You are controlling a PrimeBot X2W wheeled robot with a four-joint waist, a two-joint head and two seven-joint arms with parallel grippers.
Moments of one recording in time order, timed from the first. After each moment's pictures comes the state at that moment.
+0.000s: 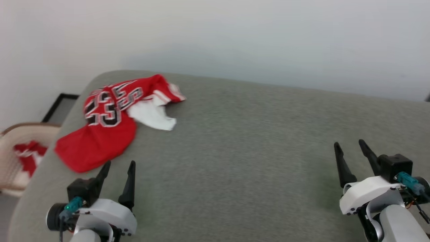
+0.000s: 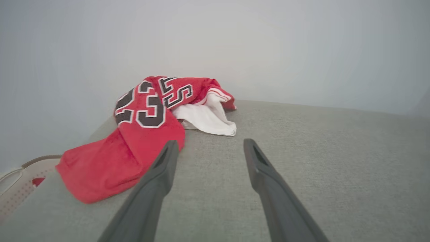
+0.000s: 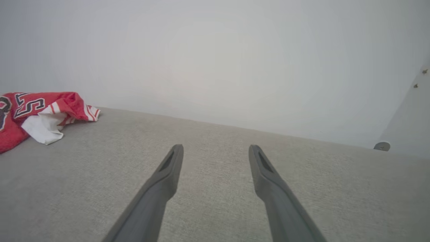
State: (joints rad) left arm -0.24 0.22 -0.04 0.50 -0.26 -0.13 -0.26; right arm -0.35 -0.17 0.08 0.58 0.21 0.13 -0.26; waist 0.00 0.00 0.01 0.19
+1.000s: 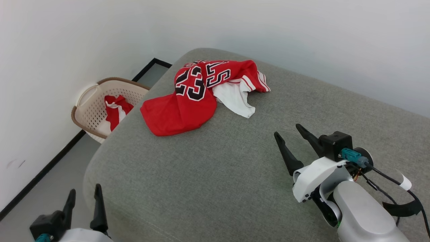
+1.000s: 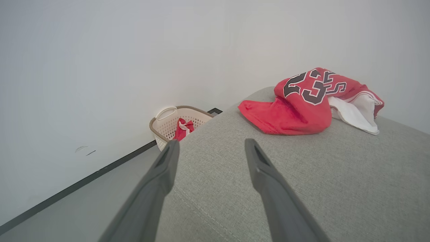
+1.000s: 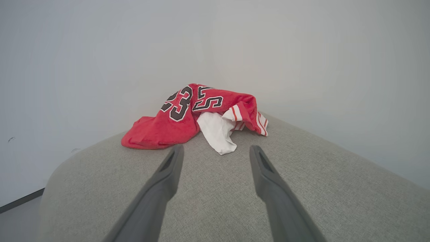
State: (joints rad) left arm -0.05 0.12 0.22 0.35 -0.22 -0.13 -0.26; right arm -0.56 -0.15 0.48 0.70 0.40 0.13 -0.26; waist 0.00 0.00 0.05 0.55
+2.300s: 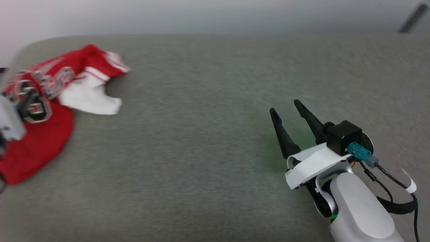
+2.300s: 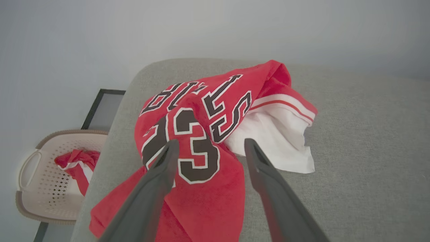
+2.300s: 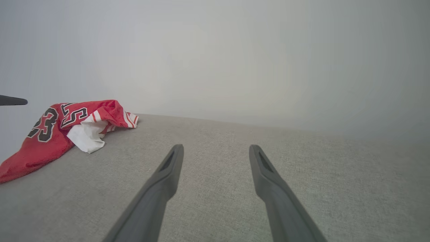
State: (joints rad) left arm -0.87 0.74 -0.48 0.84 -0.91 -0.13 0.23; right arm -0.50 -0.08 0.34 0.47 0.30 0.13 -0.26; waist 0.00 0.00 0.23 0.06
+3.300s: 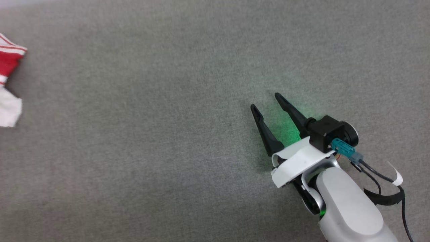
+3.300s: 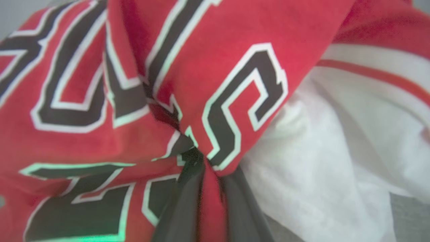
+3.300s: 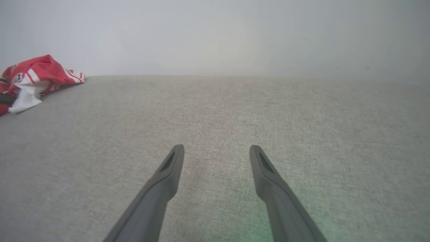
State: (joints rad) left arm -0.93 0.86 -0.60 1.04 -1.14 -0.12 0.21; right arm -0.55 -0.05 0.41 0.44 0.27 0.13 -0.26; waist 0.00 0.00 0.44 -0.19
